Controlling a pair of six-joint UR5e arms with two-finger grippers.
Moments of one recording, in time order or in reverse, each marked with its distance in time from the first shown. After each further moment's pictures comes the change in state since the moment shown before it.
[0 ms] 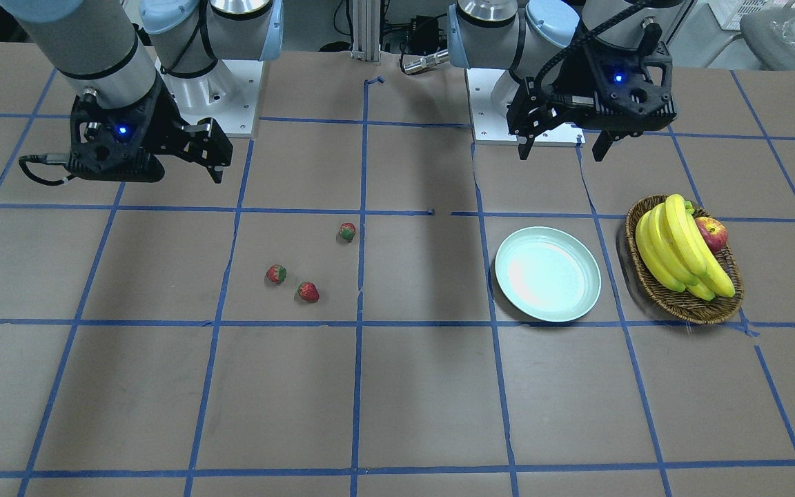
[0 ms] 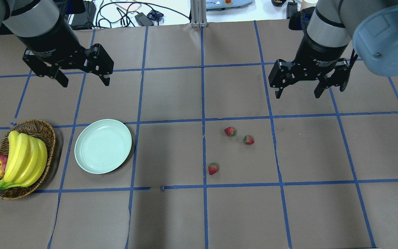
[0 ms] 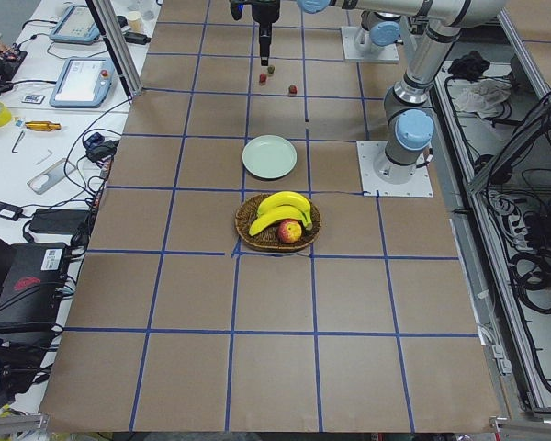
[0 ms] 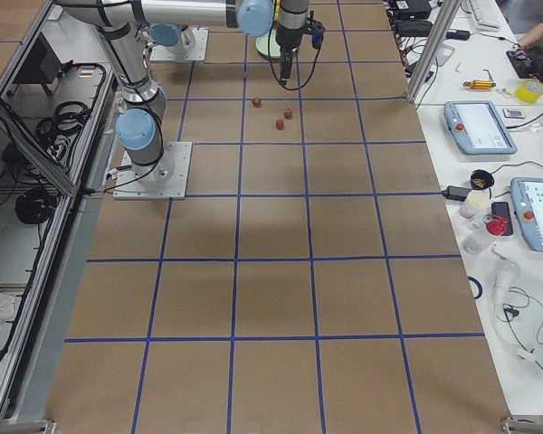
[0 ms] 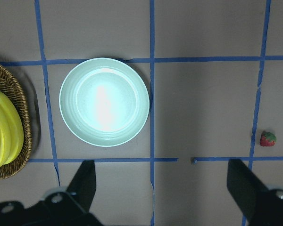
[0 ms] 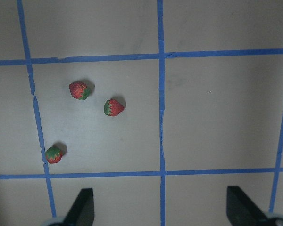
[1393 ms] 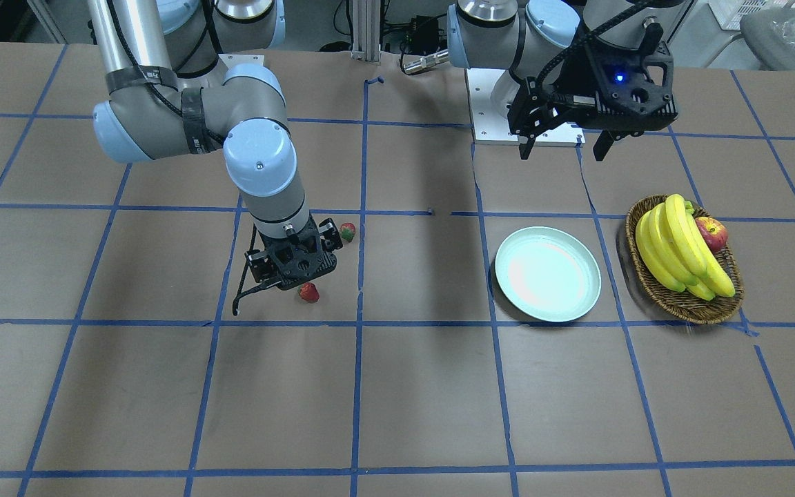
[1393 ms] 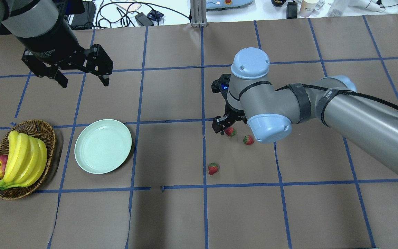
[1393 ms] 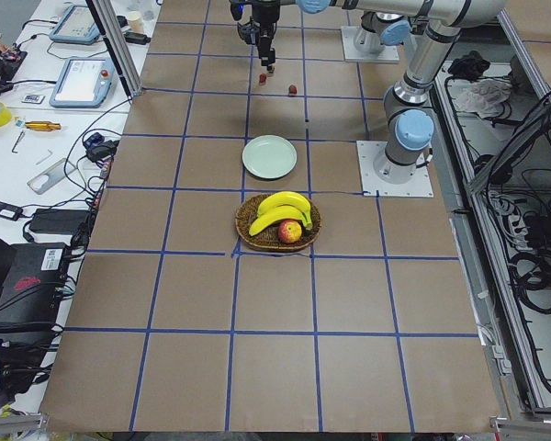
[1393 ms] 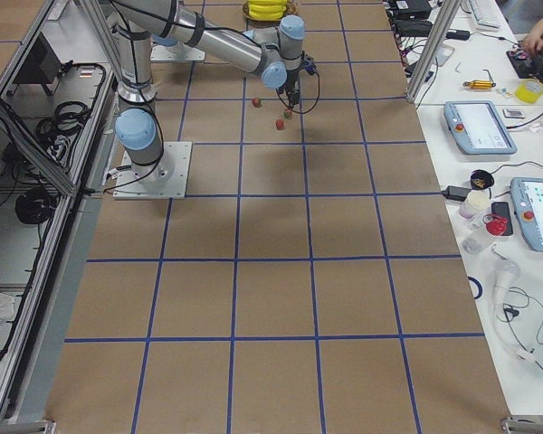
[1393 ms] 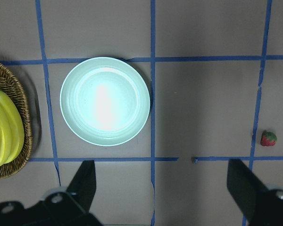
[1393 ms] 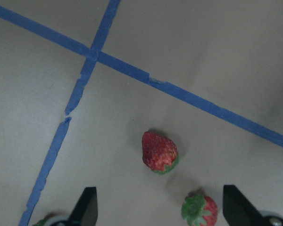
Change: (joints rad) left arm 0.003 0.001 -0.001 -0.001 0.000 0.000; right arm 0.223 0.296 0.282 -0.686 0.023 -0.261
